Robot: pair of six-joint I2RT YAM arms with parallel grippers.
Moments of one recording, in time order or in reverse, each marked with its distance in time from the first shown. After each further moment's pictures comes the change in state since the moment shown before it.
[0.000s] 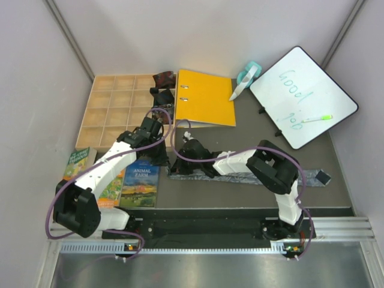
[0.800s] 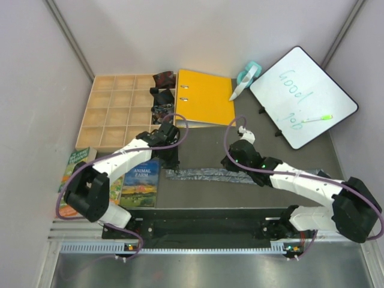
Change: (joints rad) left arm -0.126 0.143 -0.002 0.087 -0.043 -0.007; right arm -0.173 -0.755 -0.403 -0.420 0.386 -0.180
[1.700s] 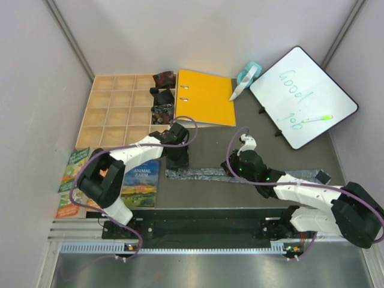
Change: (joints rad) left arm -0.052 0.176 0.022 0.103 -0.041 -0.017; right arm -0.004 -0.087 -0.258 0.348 -0.013 -0.112
